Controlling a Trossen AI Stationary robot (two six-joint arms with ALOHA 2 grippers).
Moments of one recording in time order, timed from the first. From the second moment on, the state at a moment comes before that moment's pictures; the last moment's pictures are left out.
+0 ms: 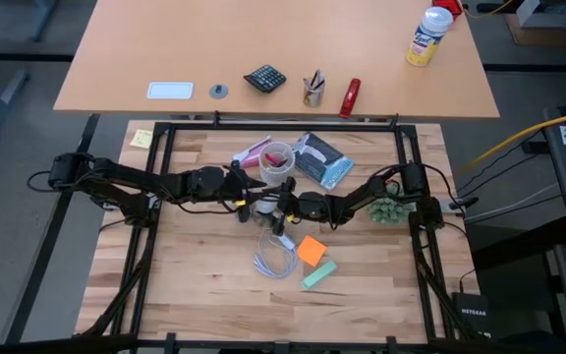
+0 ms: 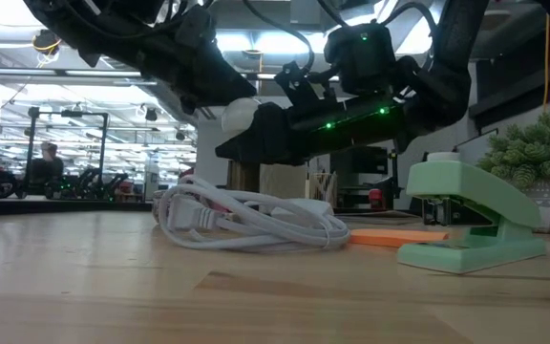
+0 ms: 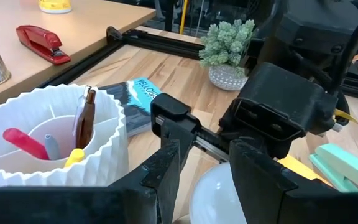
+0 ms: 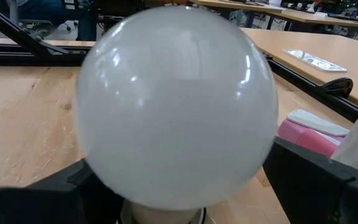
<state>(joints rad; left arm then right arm) 0.06 1.31 0.58 0.42 -0.18 -0.18 0.02 2.09 0.90 1.02 0.27 -0.05</state>
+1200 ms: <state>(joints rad) 0.06 1.31 0.59 0.38 -0.18 -0.21 0.02 2.02 0.90 0.85 0.14 0.06</state>
